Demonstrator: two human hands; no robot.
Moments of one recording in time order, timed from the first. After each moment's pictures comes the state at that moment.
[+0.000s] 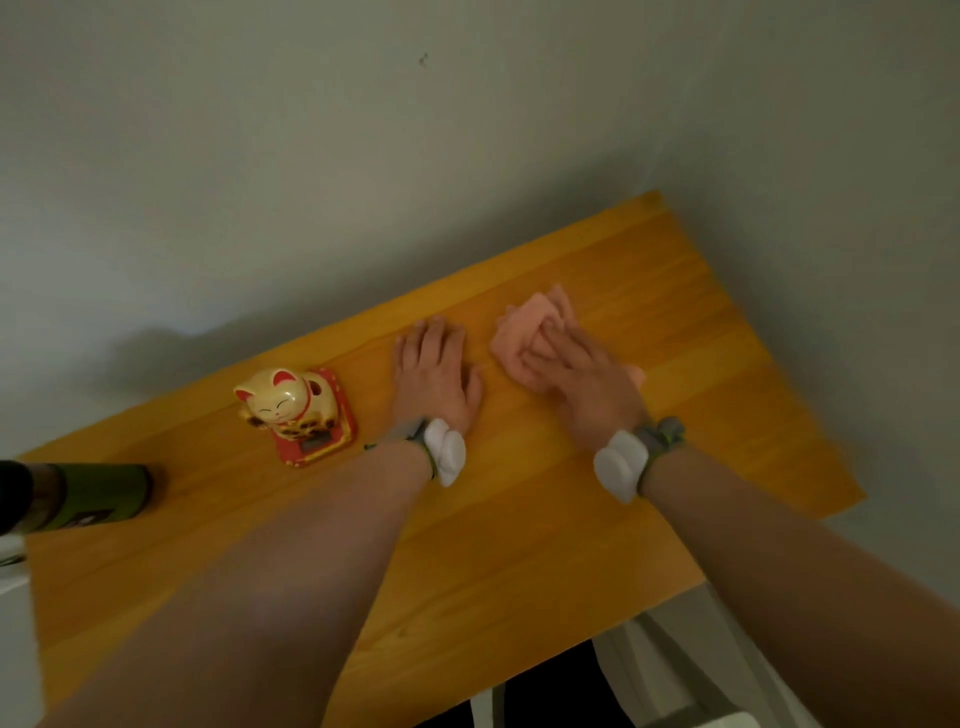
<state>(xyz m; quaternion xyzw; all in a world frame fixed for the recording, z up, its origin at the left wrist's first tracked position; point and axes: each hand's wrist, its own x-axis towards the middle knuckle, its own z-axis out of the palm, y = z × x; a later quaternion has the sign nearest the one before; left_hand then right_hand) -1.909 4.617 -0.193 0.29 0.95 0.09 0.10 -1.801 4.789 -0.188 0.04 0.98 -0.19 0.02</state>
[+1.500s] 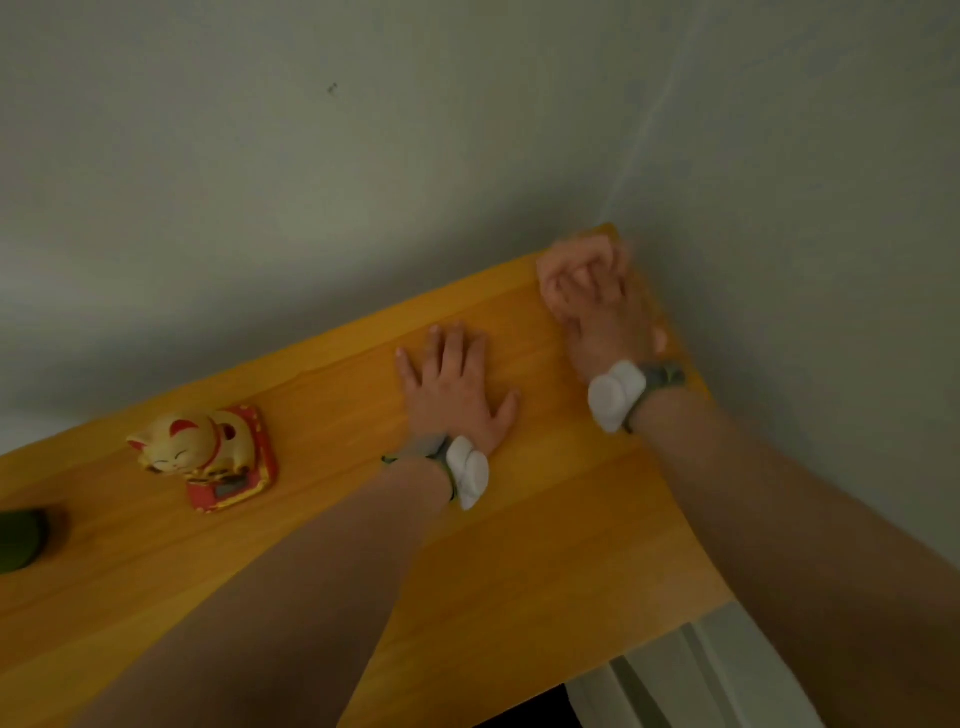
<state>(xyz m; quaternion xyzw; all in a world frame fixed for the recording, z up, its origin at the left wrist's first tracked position) -1.886 4.710 -0.198 0.29 0.95 0.06 0.11 -1.858 4.907 -0.189 0.22 0.96 -0.14 0.09</state>
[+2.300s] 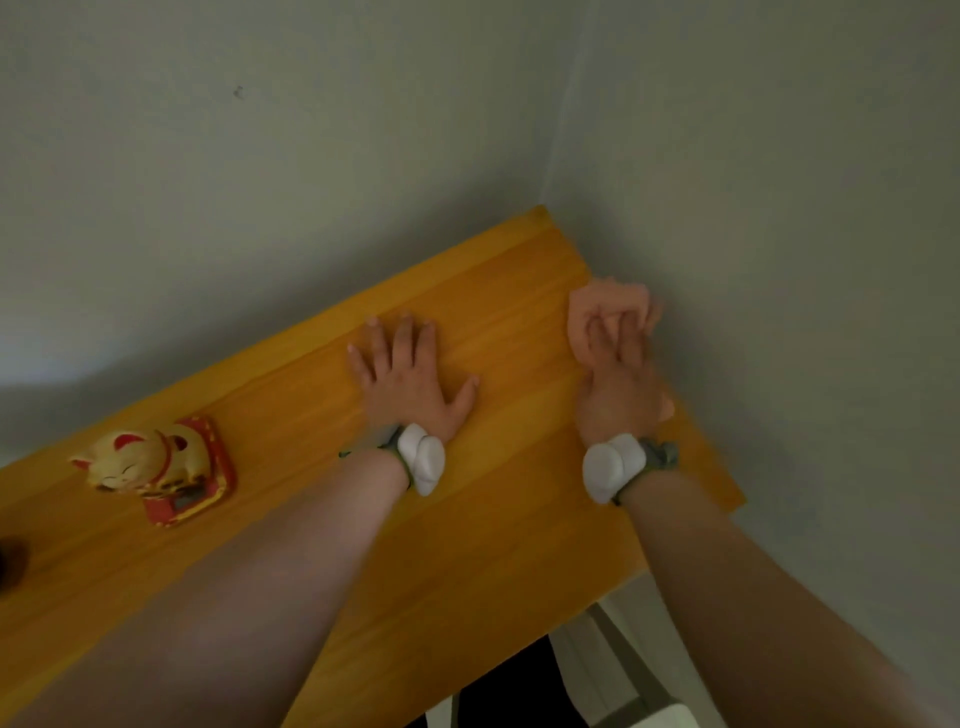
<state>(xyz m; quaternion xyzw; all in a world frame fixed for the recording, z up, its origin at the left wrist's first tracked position) -1.878 4.714 -0.190 0.29 0.95 0.04 0.10 -1.749 4.885 -0.183 0.37 0.91 -0.18 -0.01</state>
